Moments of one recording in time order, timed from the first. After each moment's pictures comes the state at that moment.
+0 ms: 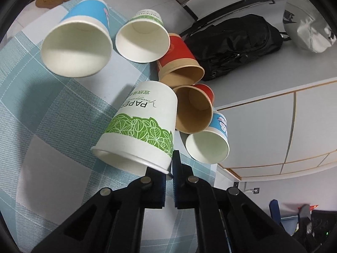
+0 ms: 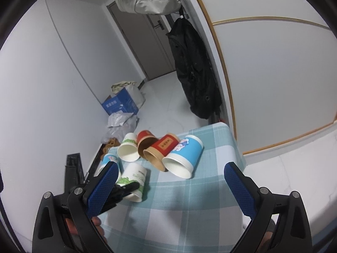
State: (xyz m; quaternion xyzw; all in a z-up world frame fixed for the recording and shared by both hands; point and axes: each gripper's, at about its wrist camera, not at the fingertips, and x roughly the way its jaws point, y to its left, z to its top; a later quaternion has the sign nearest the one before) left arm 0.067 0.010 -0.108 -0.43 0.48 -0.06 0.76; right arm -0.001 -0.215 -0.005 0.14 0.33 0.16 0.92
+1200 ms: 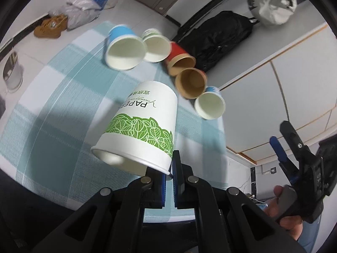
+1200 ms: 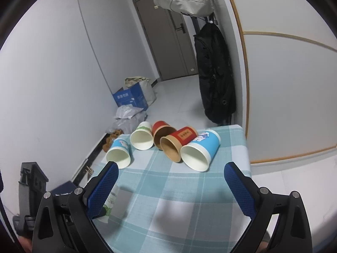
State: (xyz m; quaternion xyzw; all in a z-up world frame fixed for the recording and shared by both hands) left arm -0.043 0.030 -0.088 -0.34 0.45 -0.08 0.82; right arm -0.039 -0.175 -0.016 0.06 0.30 0.20 0.93
